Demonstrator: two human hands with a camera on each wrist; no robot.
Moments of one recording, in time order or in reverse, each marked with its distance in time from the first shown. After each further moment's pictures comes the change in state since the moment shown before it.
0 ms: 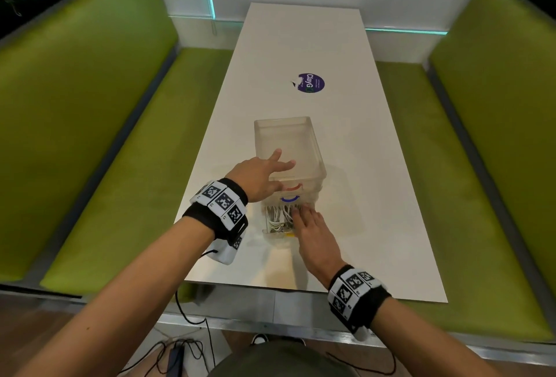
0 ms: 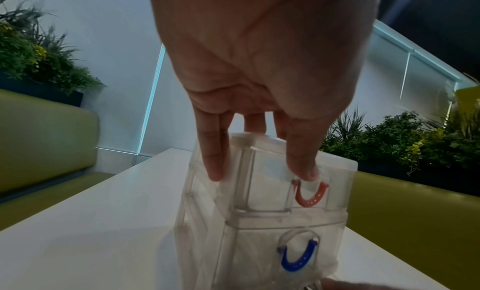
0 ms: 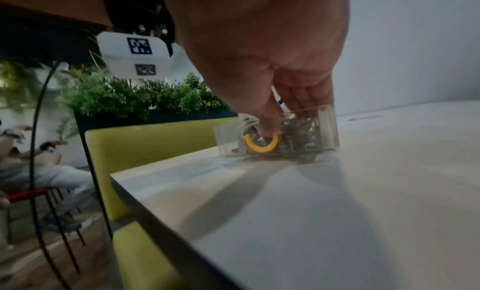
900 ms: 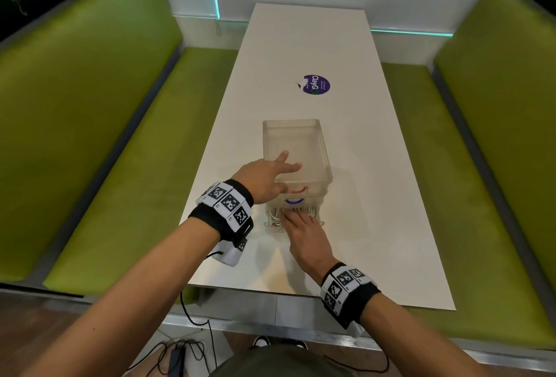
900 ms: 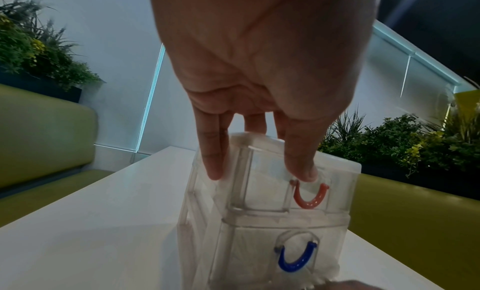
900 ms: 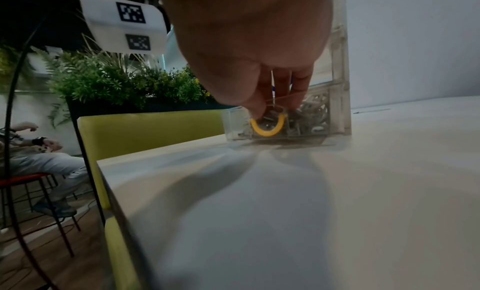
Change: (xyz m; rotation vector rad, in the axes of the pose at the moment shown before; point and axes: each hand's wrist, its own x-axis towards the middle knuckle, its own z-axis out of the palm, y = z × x) left_hand 0.003 -0.006 -0.004 -0.018 -0.013 0.022; right_hand 0.020 -0.016 0.005 0.037 -0.020 -0.136
